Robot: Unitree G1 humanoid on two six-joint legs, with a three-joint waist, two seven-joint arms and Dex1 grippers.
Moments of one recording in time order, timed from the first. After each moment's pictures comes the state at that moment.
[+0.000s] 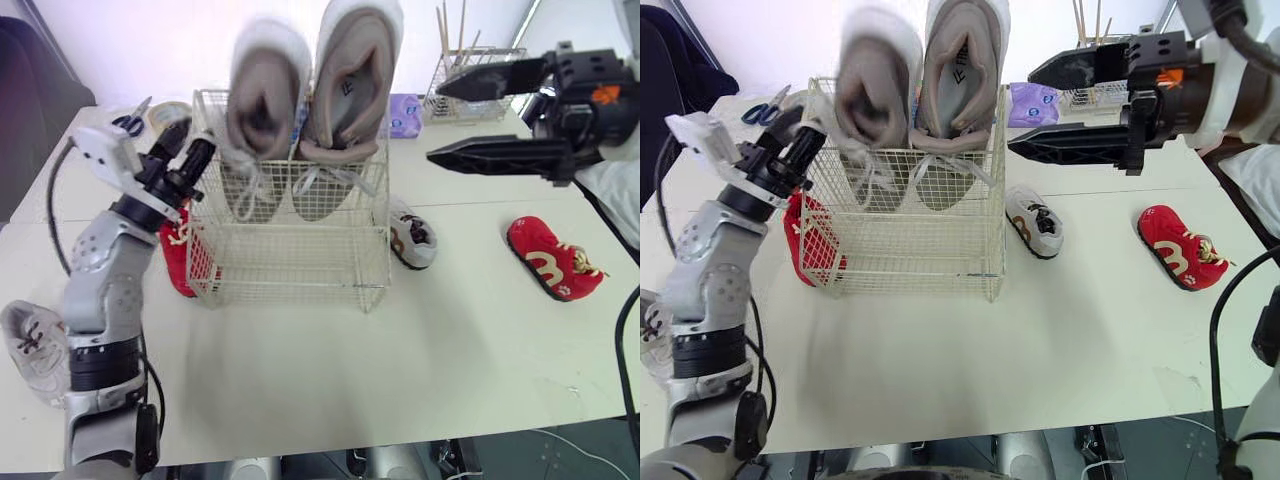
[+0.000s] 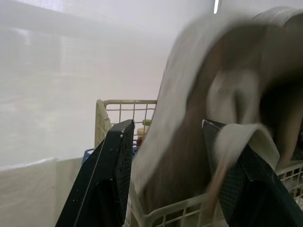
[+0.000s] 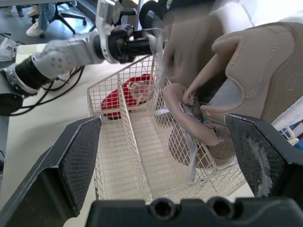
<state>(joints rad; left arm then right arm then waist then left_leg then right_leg) -0.46 0.49 0.35 -0.19 -0.70 0.33 -0.51 -1.11 -1.08 -0.11 -0.23 0.89 1.12 1.06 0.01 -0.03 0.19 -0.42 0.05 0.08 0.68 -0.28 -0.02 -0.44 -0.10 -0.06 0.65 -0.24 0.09</state>
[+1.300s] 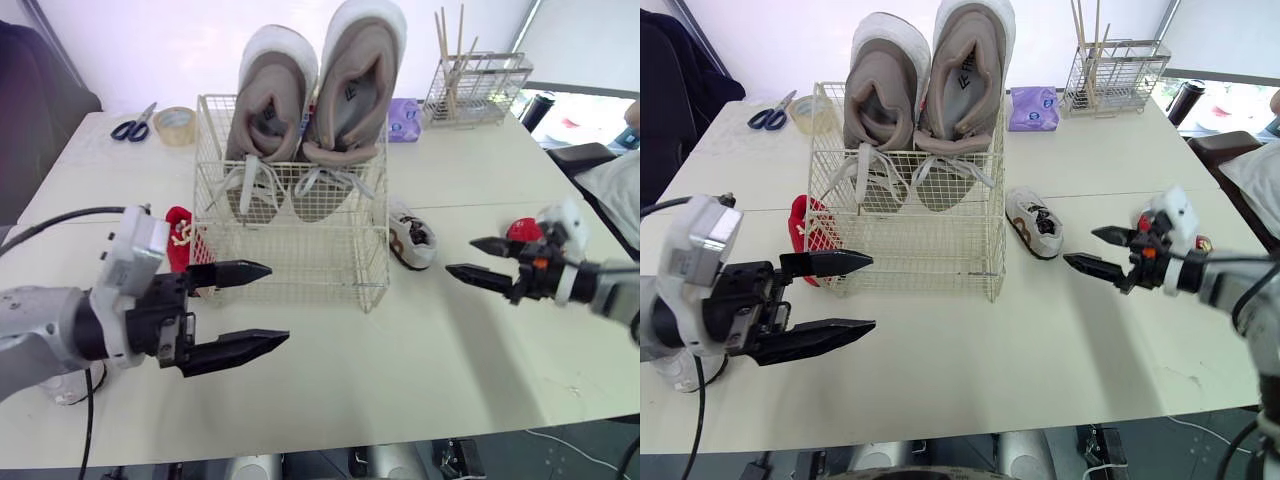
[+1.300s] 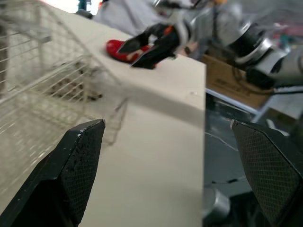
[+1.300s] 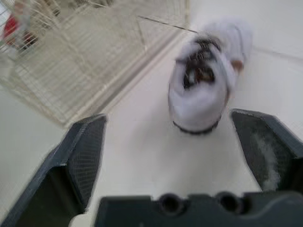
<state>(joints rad) -0.07 1.08 0.53 -0.75 -1.56 0.92 -0.66 -0.08 -0.83 -0.38 -0.27 0.63 0.77 0.82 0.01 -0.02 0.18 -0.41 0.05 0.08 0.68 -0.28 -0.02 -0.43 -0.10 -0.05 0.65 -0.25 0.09</state>
